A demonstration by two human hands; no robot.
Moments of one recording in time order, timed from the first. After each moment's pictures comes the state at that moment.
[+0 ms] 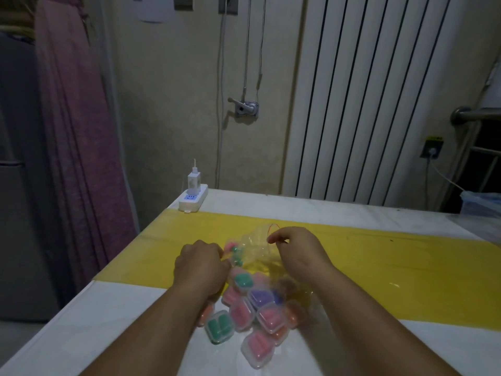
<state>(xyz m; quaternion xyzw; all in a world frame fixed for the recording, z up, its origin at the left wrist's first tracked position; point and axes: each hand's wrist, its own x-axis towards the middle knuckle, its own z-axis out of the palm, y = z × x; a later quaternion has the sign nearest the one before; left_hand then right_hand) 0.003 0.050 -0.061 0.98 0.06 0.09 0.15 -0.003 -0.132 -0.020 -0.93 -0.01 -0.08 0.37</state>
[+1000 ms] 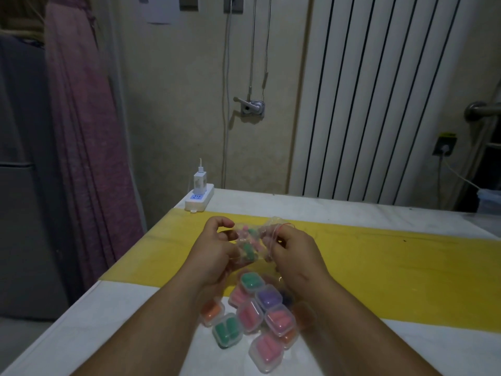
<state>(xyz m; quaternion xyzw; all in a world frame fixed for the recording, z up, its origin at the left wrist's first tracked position) -0.015 0.038 -0.031 0.58 0.00 0.00 0.81 -0.003 -0.115 -0.038 -0.86 -0.12 -0.16 0.47</state>
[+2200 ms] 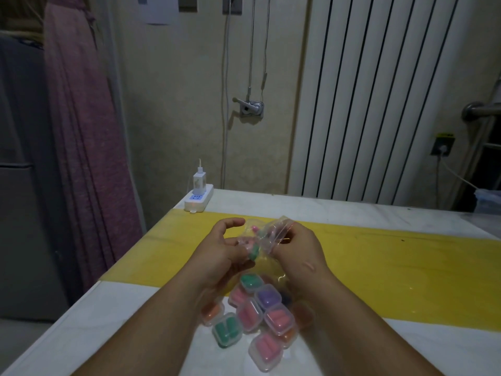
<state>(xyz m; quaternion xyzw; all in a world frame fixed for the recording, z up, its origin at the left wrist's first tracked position) -0.022 0.038 -0.030 0.59 -0.05 -0.06 0.80 -0.001 -0.112 -0.036 -0.79 -0.09 -0.15 0.59</state>
